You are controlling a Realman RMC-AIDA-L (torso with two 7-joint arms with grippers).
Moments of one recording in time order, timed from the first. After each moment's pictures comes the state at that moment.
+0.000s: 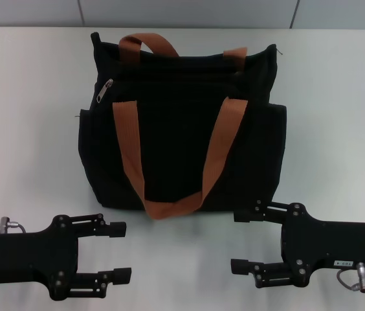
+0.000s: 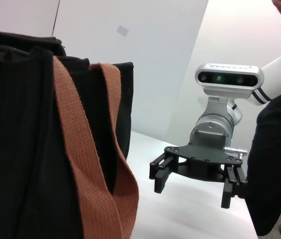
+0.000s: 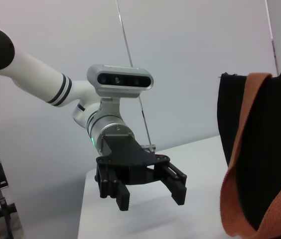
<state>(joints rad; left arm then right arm) -0.32 -1.97 0.93 0.44 1.86 1.81 -1.05 0.48 2.08 -0.65 -0.28 -2.10 -1.71 0.87</state>
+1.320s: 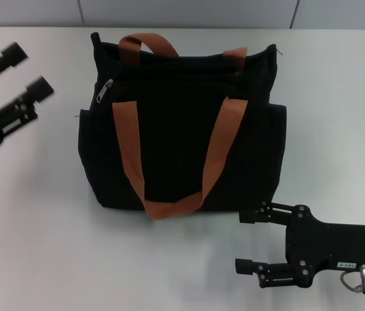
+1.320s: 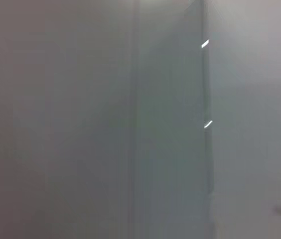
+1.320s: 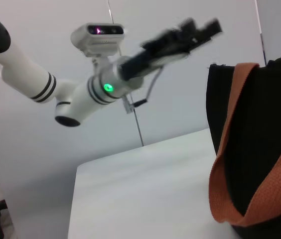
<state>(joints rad) -0.34 -1.99 0.41 0.40 1.64 1.90 -0.94 0.46 2.08 -0.65 -0.29 -2.10 -1.70 0.87</state>
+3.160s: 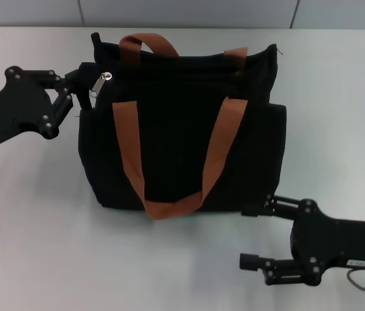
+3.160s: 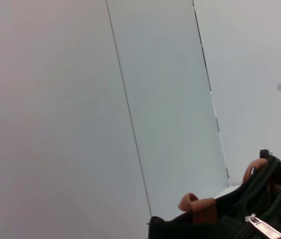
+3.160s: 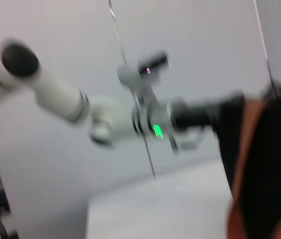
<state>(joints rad) -0.46 -2.02 0.44 0.45 1.81 1.62 -0.72 0.45 2.08 -0.65 -0.29 -2.04 -1.81 0.88</state>
